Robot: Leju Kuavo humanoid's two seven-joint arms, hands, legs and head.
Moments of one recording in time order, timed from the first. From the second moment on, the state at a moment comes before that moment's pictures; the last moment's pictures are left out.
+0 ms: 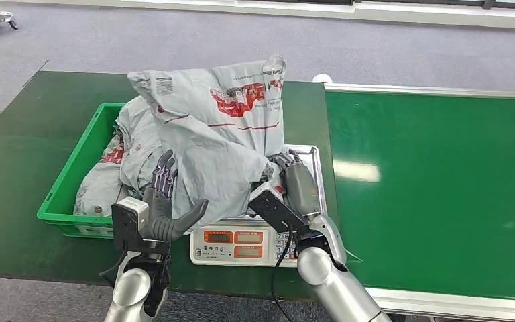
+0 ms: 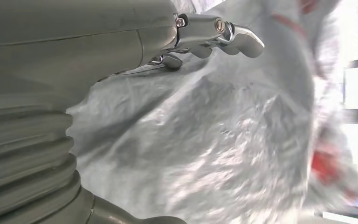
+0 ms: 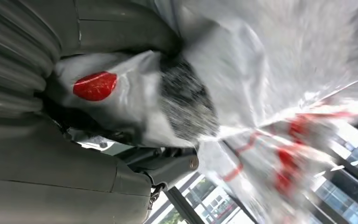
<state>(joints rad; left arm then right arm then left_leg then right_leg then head) -0.03 -0.20 -0.13 -1.41 -0.12 -0.01 -0.40 -0.37 0.19 0.56 -1.20 0.53 -0.38 -0.20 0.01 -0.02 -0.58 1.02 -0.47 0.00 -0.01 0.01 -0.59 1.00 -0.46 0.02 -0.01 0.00</state>
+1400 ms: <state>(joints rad) -0.26 -0.17 -0.15 -1.22 -0.38 0.00 -0.48 -0.23 0.15 0.16 -1.23 -0.38 0.30 -0.41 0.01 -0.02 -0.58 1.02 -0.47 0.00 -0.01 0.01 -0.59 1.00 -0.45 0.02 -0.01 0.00</state>
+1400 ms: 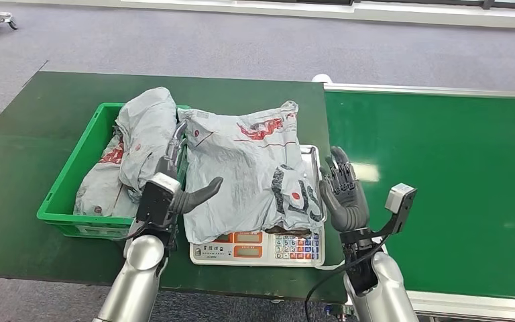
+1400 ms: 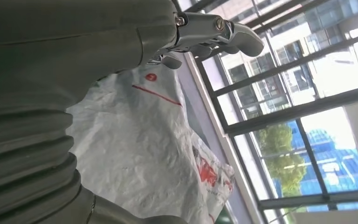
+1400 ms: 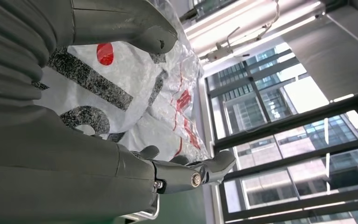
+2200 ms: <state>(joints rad) -0.56 -0.14 -0.33 -0.80 -0.71 -0.18 -0.62 -0.22 0.16 0.17 -1.27 -0.34 0.33 -0.41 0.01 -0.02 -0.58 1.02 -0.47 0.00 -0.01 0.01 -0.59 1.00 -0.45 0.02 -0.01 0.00</state>
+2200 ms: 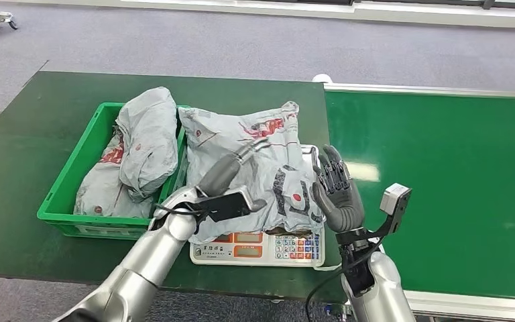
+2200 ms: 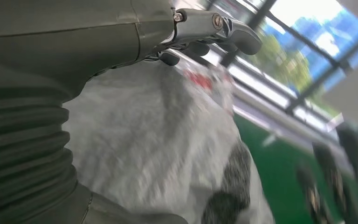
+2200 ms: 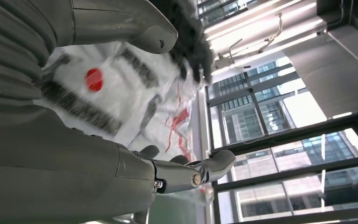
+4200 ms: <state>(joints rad) -1.06 0.14 -0.90 -1.14 -0.73 -0.34 -0.40 -0.05 0.12 0.19 -1.50 -0.40 0.41 -0.44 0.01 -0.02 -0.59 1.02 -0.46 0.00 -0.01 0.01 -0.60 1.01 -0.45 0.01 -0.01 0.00</state>
